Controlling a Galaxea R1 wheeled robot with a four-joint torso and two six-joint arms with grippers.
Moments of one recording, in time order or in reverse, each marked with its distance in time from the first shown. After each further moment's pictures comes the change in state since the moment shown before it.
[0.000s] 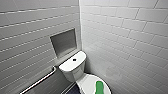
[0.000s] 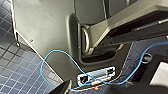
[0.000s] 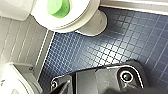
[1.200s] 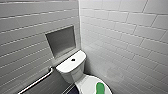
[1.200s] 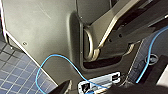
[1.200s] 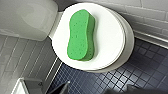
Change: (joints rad) left arm 0.049 0.079 -0.101 0.001 -0.013 0.002; right arm 0.344 -0.006 0.033 0.014 -0.230 0.026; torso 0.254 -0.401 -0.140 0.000
